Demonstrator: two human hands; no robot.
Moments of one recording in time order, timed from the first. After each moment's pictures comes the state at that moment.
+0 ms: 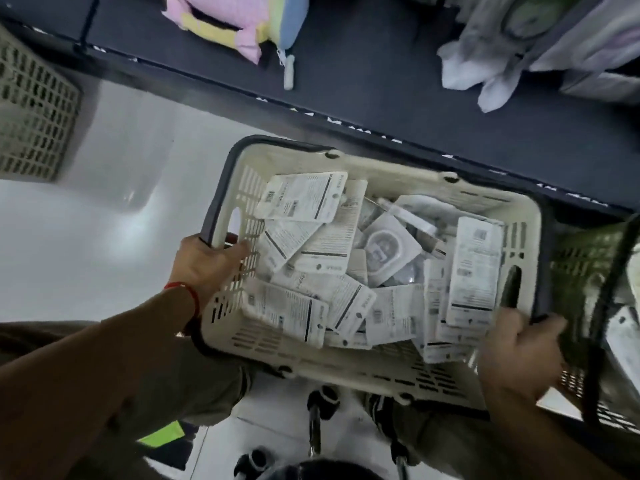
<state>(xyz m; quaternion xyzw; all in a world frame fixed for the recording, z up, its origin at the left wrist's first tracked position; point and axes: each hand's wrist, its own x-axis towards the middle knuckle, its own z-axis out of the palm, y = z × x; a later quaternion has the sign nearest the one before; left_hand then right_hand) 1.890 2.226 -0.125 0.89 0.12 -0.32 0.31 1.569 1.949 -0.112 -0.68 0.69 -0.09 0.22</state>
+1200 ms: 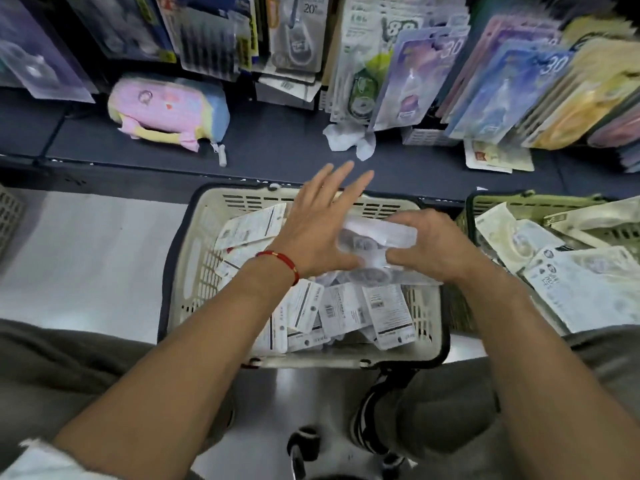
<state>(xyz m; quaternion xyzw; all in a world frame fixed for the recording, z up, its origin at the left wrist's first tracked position) 1.815 2.044 -0.038 0.76 -0.58 -0.17 0.24 1.645 1.903 -0.001 -0.88 0.31 0.02 0.35</state>
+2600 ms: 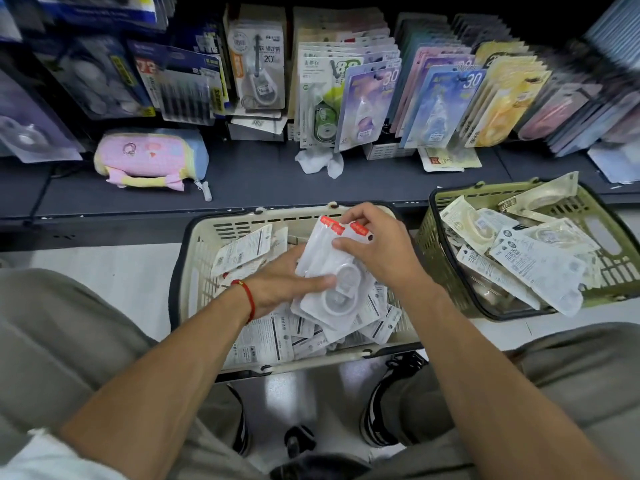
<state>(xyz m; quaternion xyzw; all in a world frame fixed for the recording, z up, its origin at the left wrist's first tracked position) 1.823 2.100 -0.059 0.56 -0.31 -0.63 0.44 1.664 1.966 -0.011 -0.79 0.38 -0.21 0.43</state>
